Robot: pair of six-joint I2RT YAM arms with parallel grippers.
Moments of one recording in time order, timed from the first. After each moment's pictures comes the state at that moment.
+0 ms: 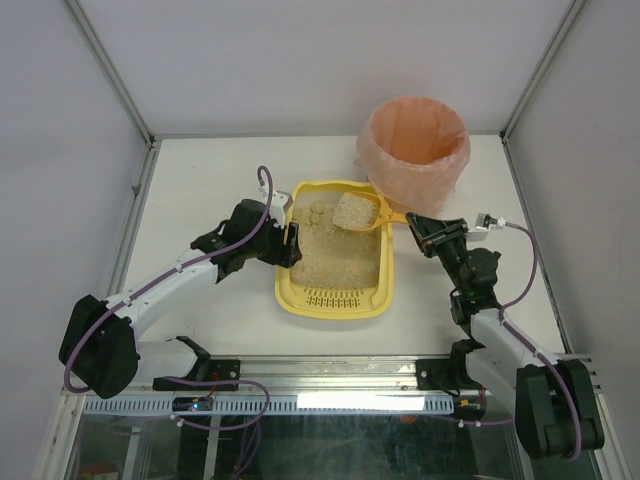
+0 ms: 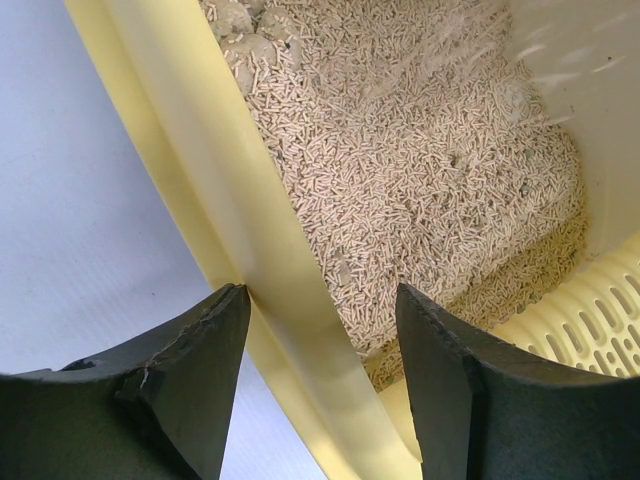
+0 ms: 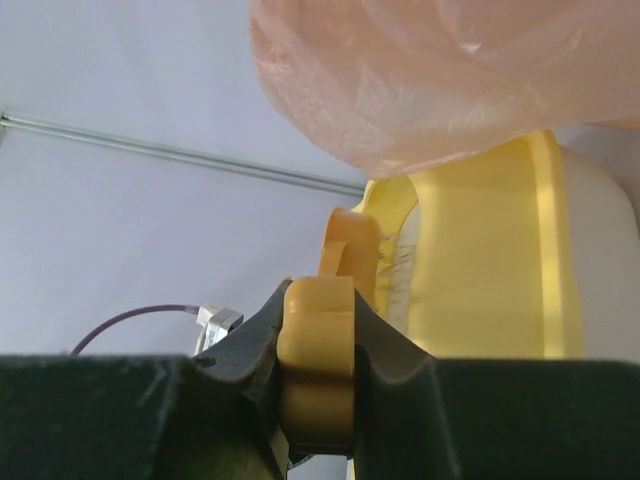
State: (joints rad) left arm -0.60 1.25 0.83 -0.29 0.12 -0.26; right arm 0.17 0.92 0.18 0.82 -0.22 1.39
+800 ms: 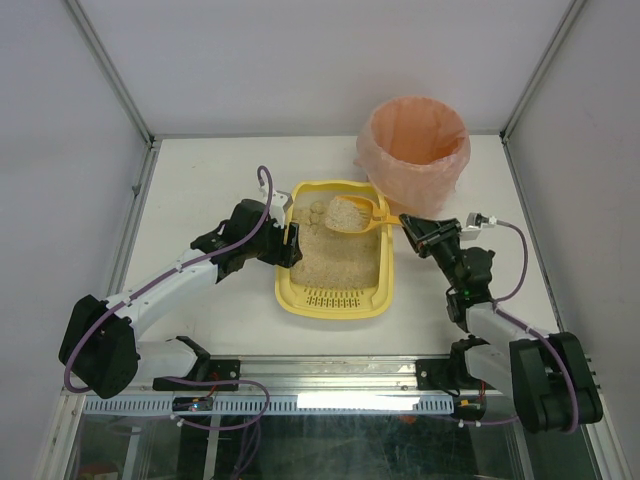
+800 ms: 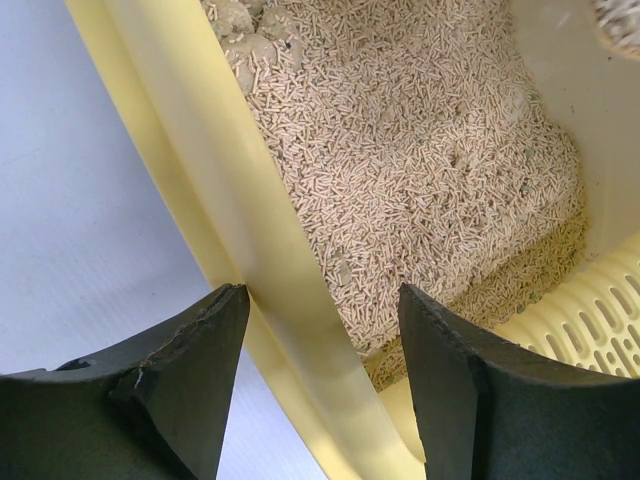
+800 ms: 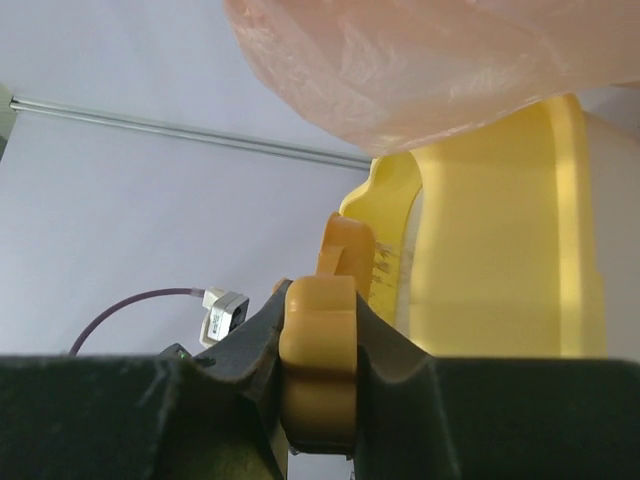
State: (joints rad) left arm -0.60 1.25 0.83 -0.29 0.12 -0.26; right arm 0.19 1.05 0.18 0.96 -0.25 1.41
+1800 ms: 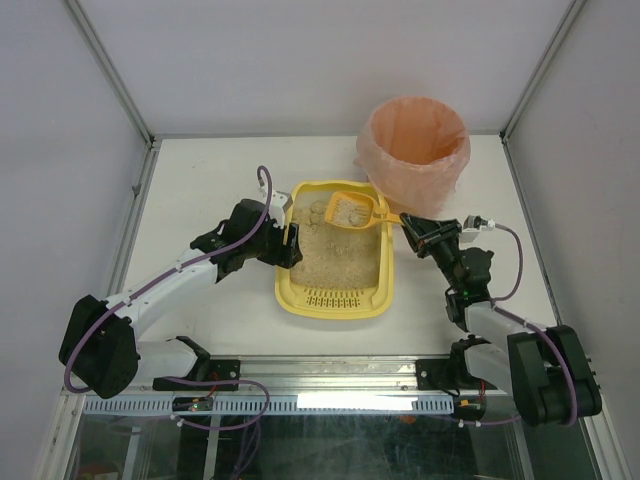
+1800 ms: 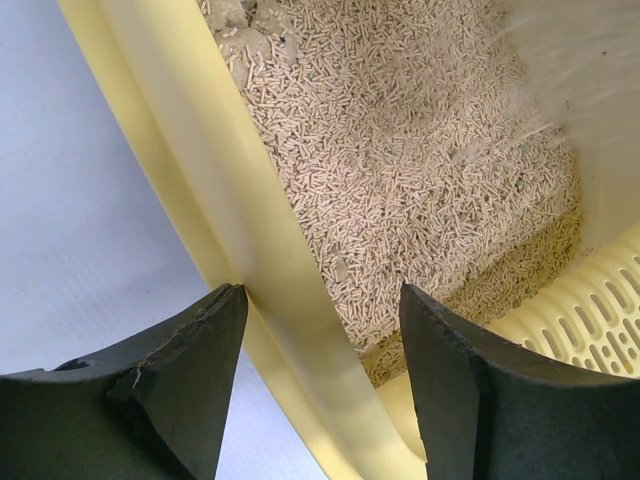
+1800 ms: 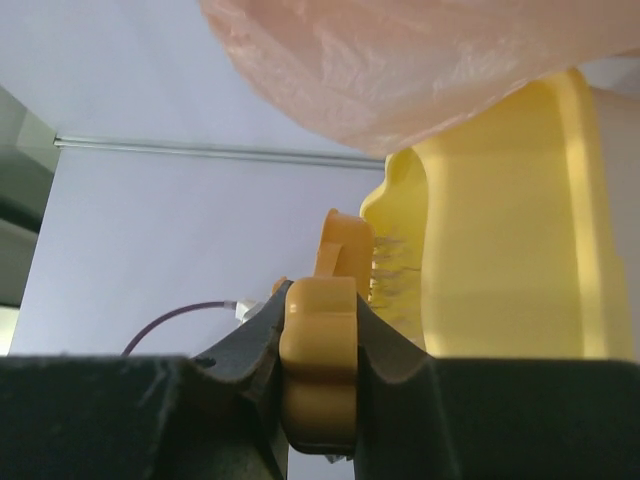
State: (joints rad) left arm -0.59 1.25 0.83 -0.30 0.13 -0.26; right arm 0.20 1.10 0.16 1.03 -0.26 1.55
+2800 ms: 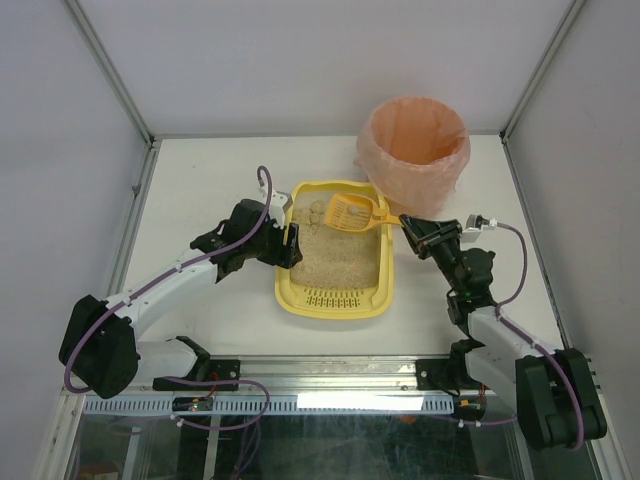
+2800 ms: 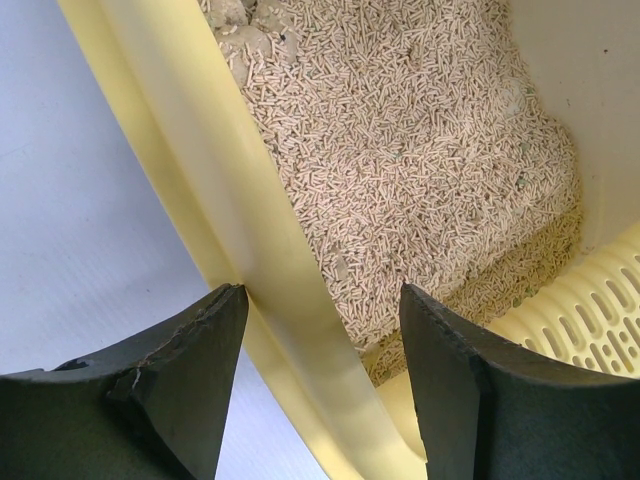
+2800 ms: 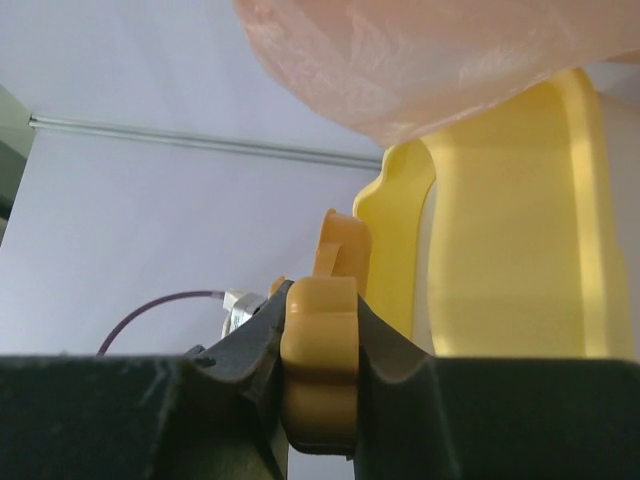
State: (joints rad) left arm -0.59 1.25 0.83 -0.30 0.14 -0.26; right arm 0.20 0.95 0.17 0.86 -0.21 1.47
